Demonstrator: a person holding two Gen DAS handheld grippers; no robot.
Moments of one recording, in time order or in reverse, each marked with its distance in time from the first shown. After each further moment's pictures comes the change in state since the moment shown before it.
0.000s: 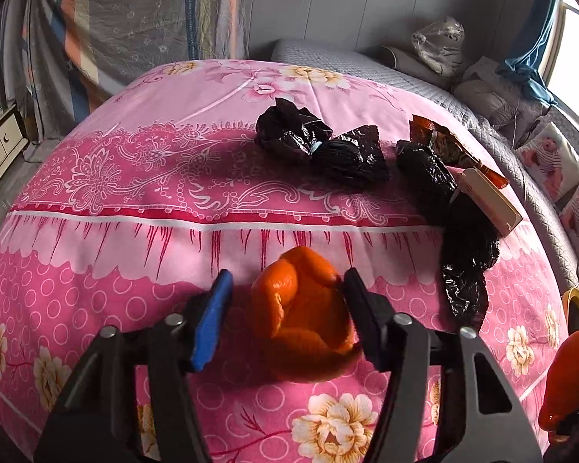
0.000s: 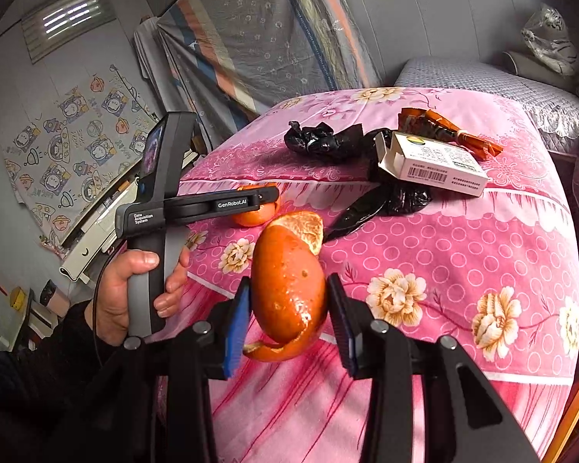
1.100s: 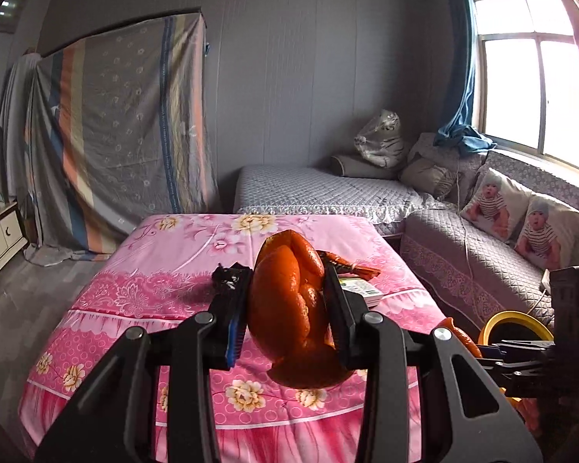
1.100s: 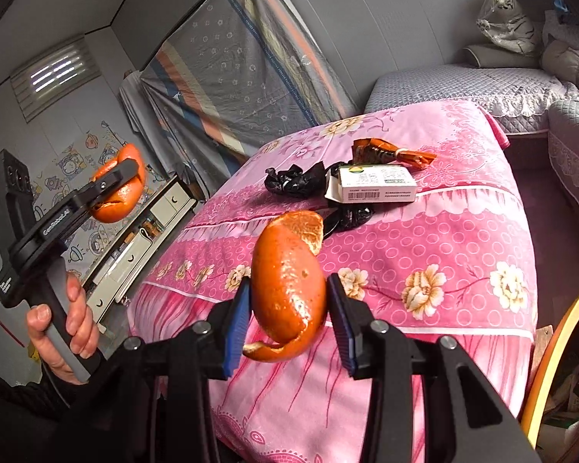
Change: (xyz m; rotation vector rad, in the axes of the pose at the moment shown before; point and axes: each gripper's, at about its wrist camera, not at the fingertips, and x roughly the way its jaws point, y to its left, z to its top) left arm -0.226 -0.089 -0.021 0.157 -0.476 -0.067; right arm -0.092 -0.035 -0.015 0.153 -0.148 0.010
